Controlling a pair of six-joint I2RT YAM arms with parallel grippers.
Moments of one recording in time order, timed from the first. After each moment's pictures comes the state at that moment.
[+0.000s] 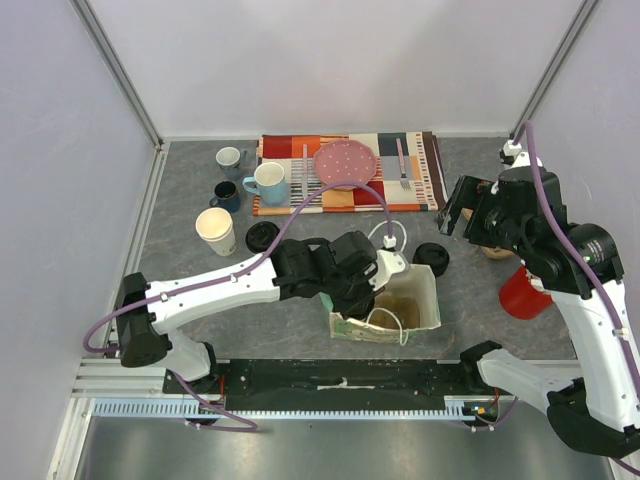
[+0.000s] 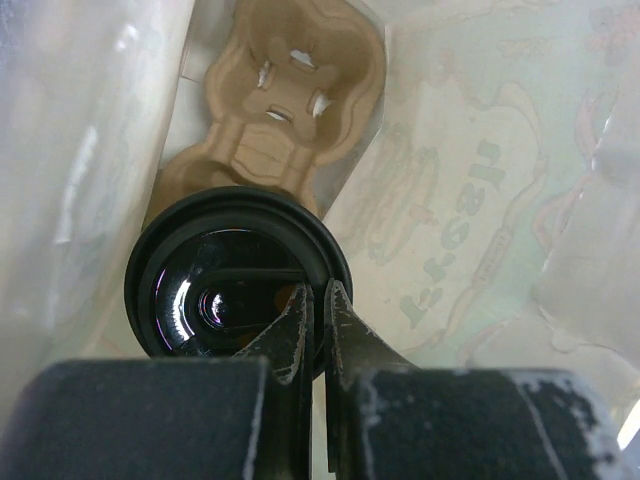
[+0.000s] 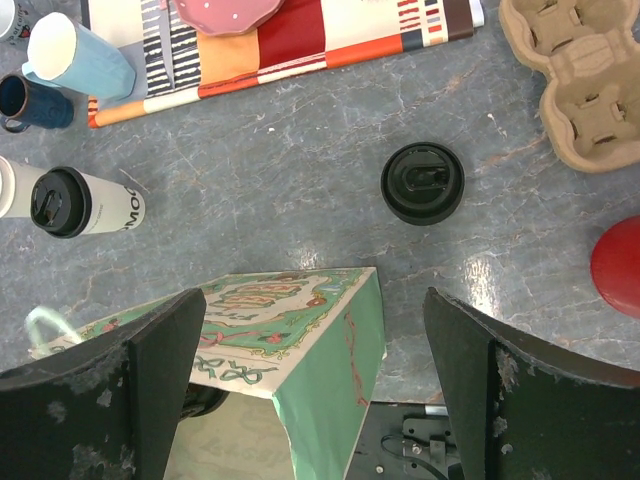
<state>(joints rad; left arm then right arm) -1.21 1.51 1.40 -0.81 0.12 -0.06 0.40 1.03 1.61 -1.24 0.18 0.56</state>
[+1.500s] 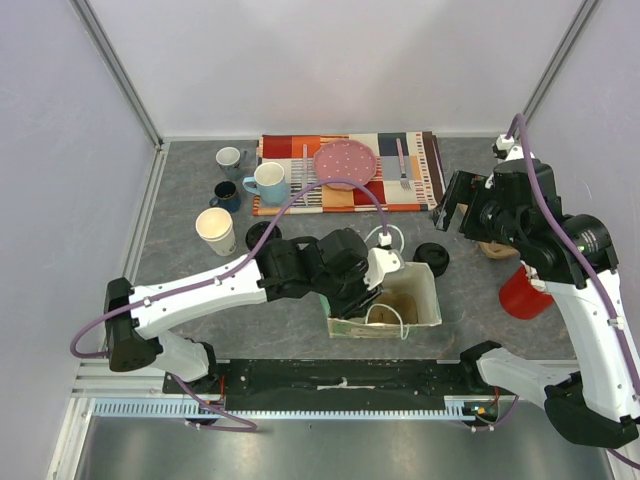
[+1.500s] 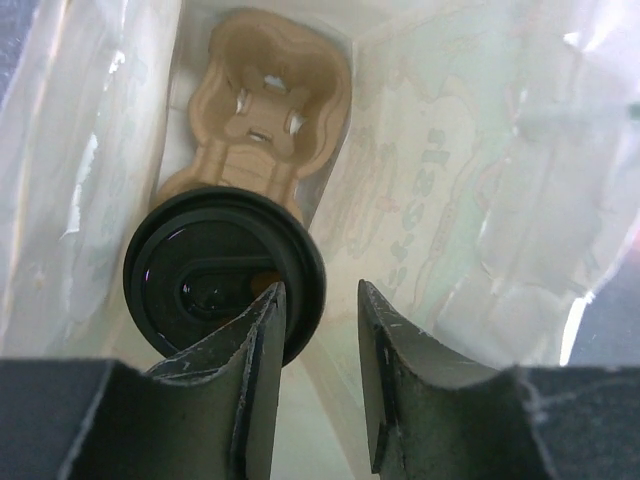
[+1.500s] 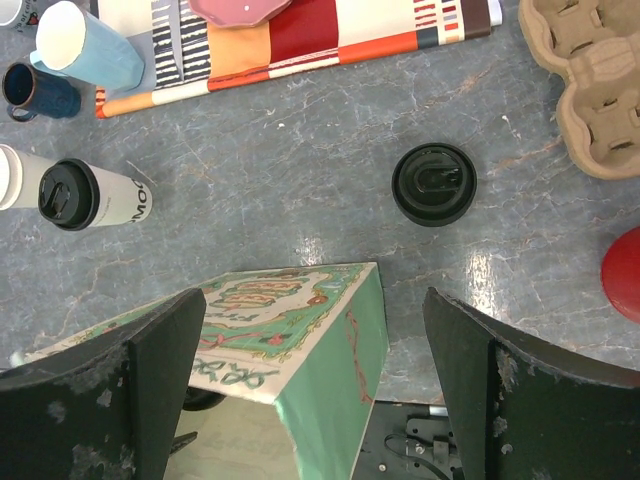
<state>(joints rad) -1.21 1.44 1.37 -0.78 0.15 -0.04 0.40 1.07 1.64 -1.24 0.15 0.55</state>
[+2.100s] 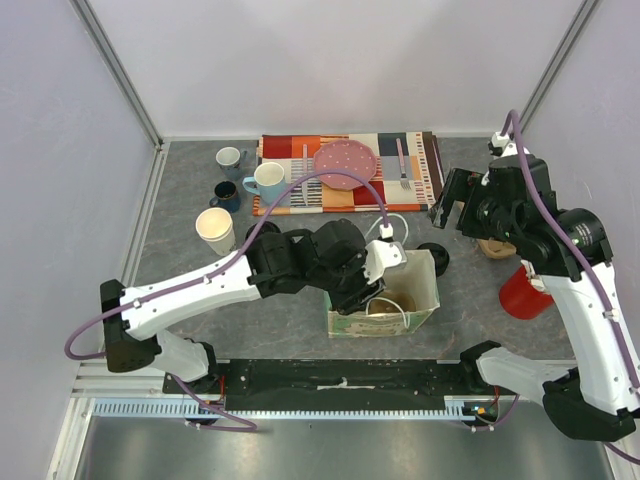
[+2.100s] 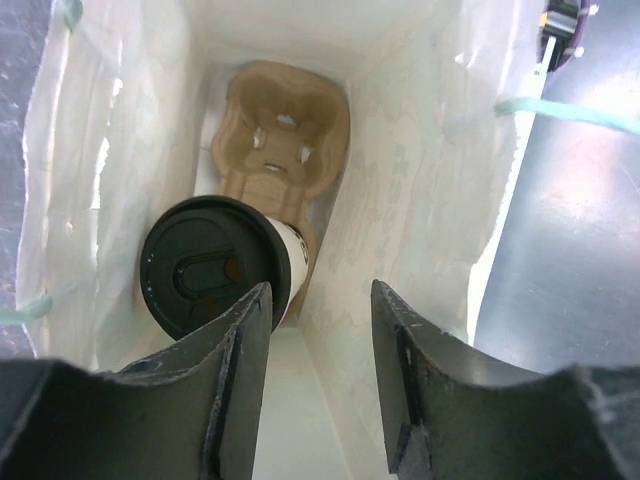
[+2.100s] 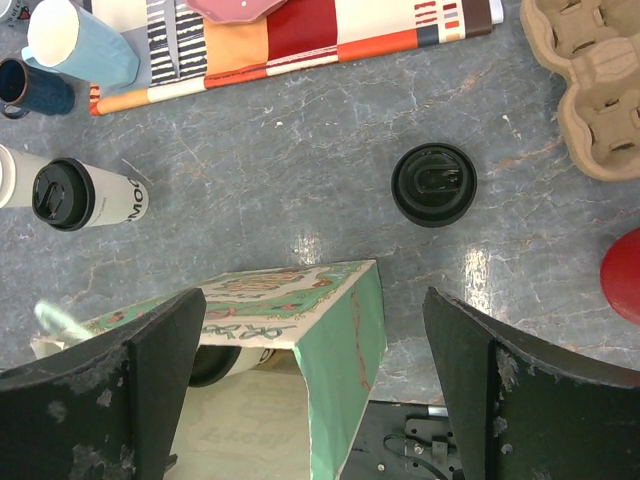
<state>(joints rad) -1.21 1.43 1.46 -0.82 0.15 0.02 0.40 1.09 1.65 -1.24 0.15 0.54</state>
